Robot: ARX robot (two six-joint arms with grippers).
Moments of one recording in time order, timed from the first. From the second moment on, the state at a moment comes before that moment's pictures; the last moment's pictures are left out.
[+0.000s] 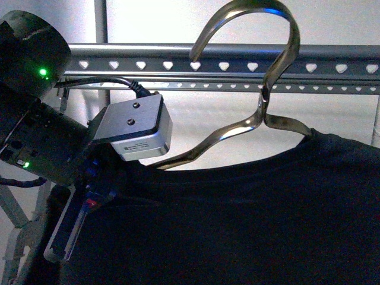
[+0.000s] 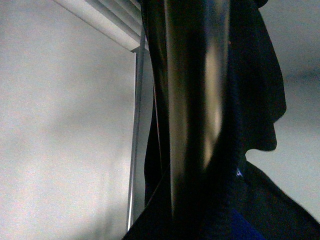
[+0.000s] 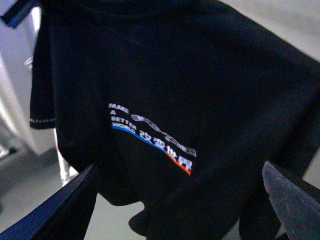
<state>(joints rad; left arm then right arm) -0.19 1.66 1.28 -0.32 0.66 1.41 -0.35 0.62 0.38 -0.08 -0.94 -0.50</state>
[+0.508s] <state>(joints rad) -0.19 1.66 1.28 -0.32 0.66 1.41 -0.03 1.24 0.94 -0.20 -0.63 -1.16</state>
